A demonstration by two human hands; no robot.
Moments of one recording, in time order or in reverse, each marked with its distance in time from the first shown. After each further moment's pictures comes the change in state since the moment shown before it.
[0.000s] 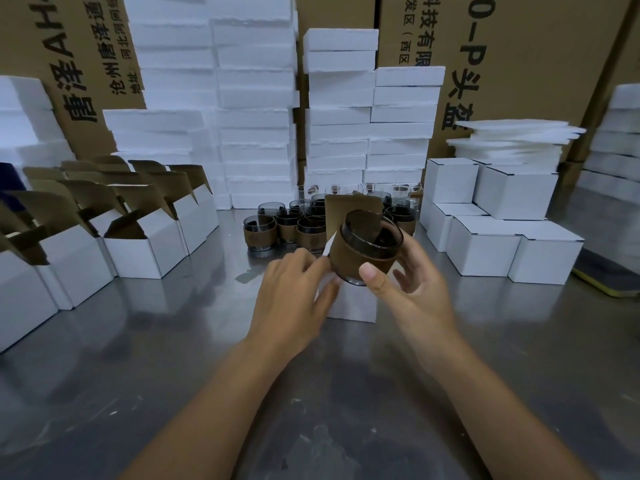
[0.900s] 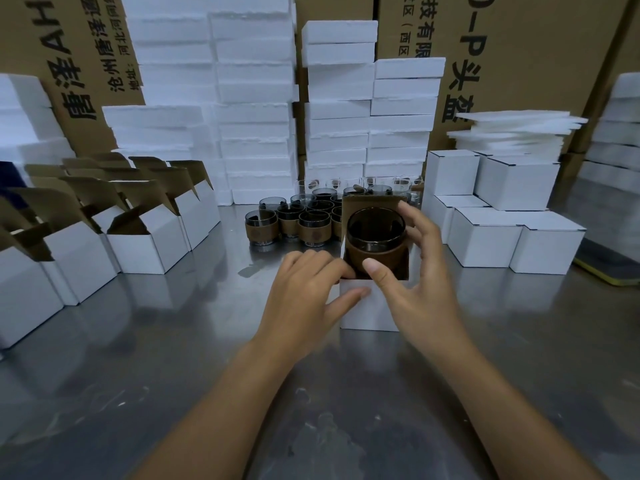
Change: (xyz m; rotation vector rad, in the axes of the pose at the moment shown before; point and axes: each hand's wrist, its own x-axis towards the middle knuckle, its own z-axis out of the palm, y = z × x) left_hand -0.004 0.009 -0.005 -0.090 0.087 0.220; right_hand -0.004 -0.002 -0.004 -0.291 0.071 -0.152
